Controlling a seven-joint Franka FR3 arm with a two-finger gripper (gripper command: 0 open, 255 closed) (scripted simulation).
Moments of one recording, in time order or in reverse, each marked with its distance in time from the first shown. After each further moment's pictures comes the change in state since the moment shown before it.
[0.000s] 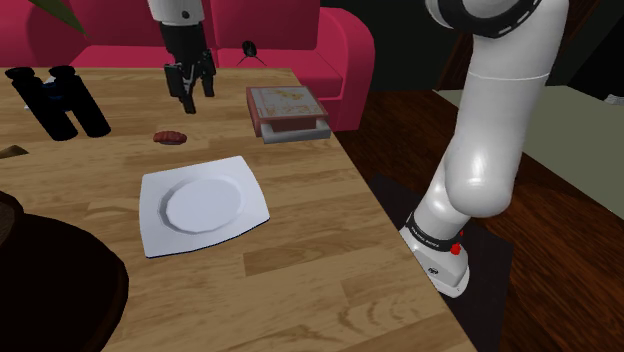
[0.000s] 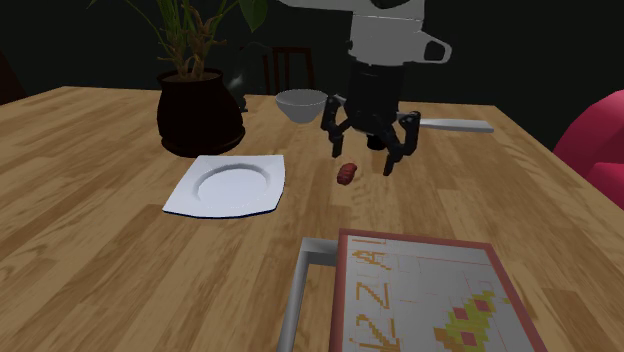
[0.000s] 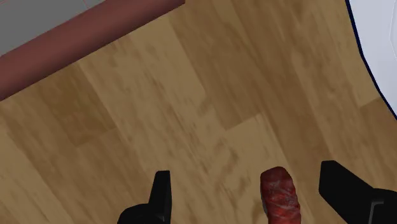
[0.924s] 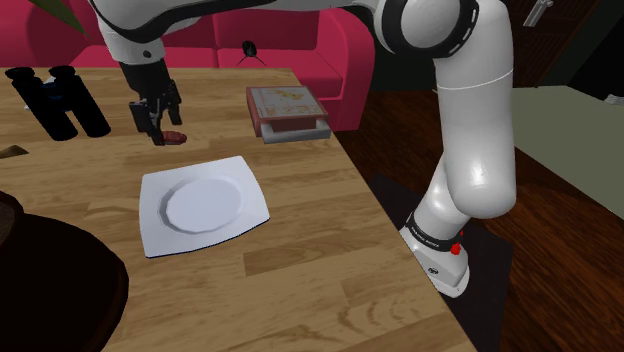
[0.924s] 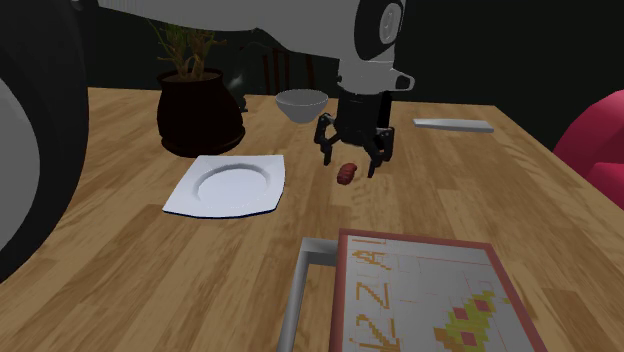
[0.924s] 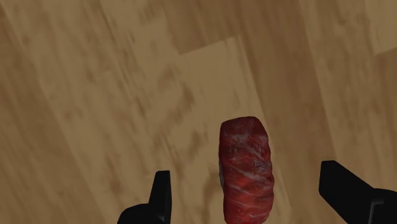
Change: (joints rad) arm 0.084 0.250 0.034 0.207 -0.061 0.023 -0.036
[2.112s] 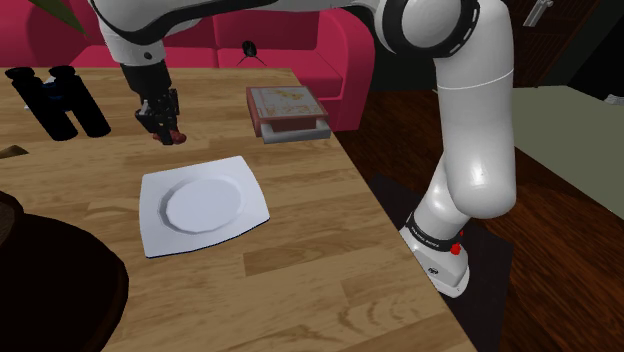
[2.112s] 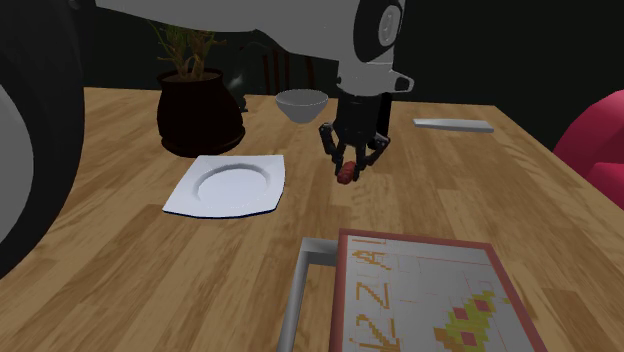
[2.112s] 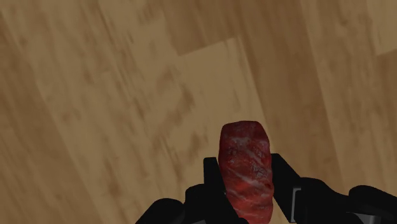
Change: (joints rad) arm -0.001 -0.003 0.000 -0.011 0.001 0.008 0.000
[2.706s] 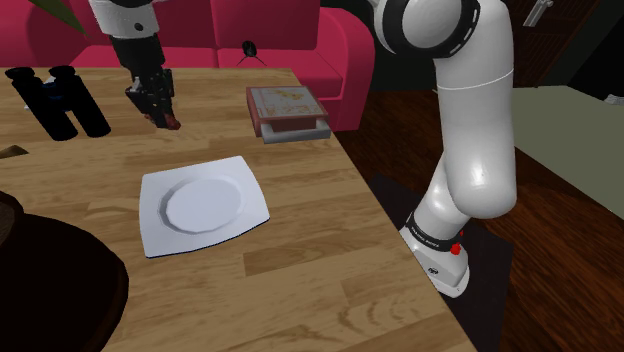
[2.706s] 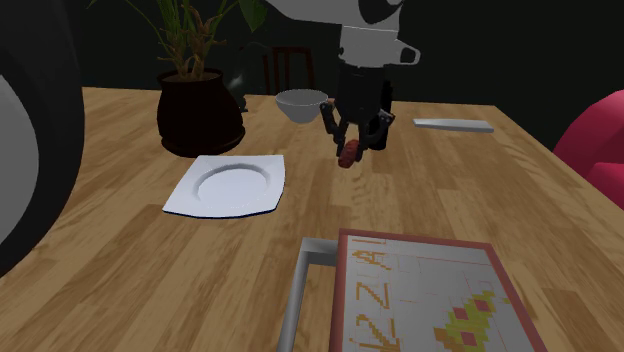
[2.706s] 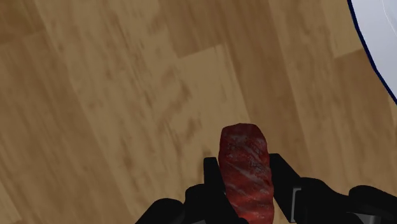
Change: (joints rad) arm 0.008 0.001 0.002 0.117 0.001 -0.115 -0.001
